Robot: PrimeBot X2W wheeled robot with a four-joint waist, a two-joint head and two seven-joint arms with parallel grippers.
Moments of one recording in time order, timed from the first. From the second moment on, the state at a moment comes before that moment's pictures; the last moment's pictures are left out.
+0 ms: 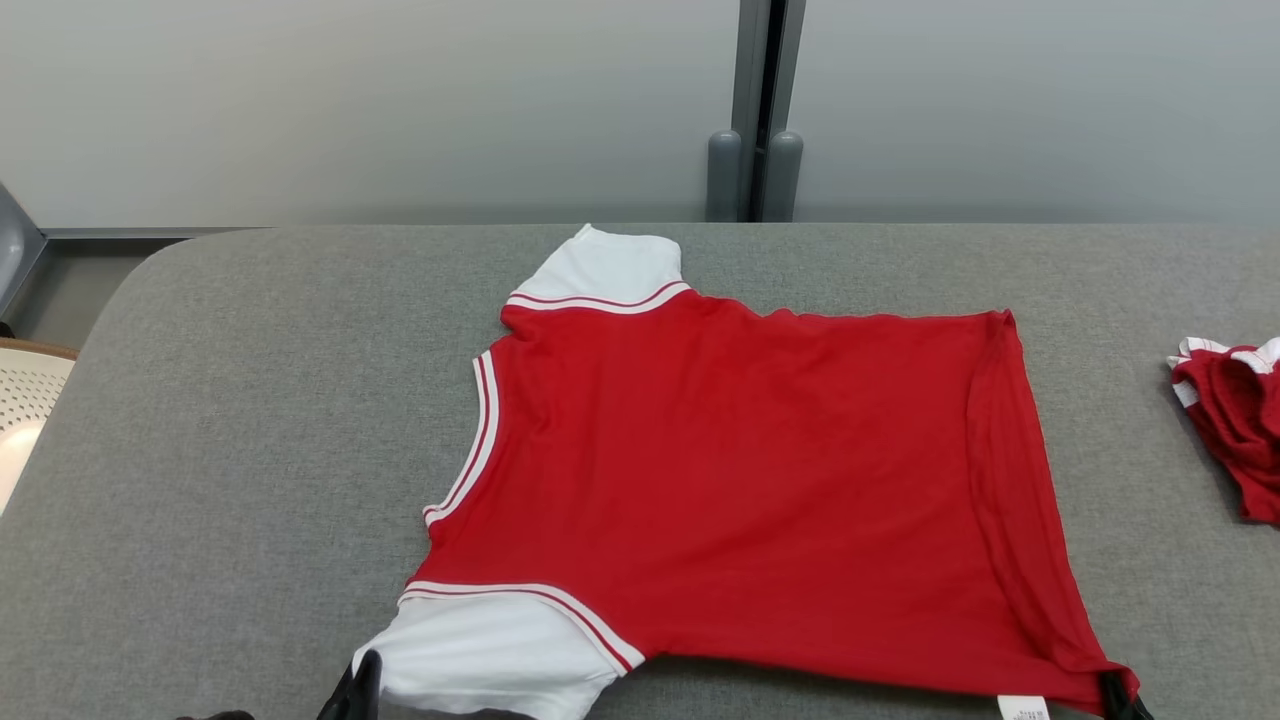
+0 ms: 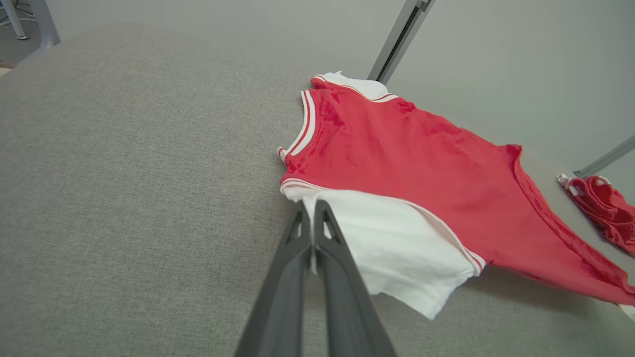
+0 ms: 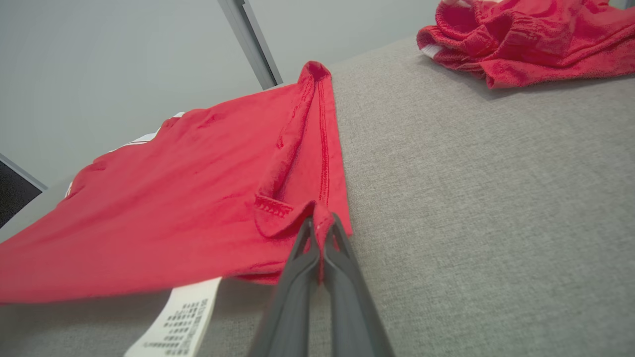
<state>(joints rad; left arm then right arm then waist) 0.39 0.07 -0.06 -0.30 -0.44 0.05 0.21 0.24 -0.15 0.04 0.24 0.51 0.13 -0.20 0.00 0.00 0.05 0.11</state>
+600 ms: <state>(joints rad) 0.06 0.09 -0.04 -0.13 -0.51 0.01 0.22 0.03 -0.14 0.03 0.17 0.49 0.13 0.01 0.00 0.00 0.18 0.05</state>
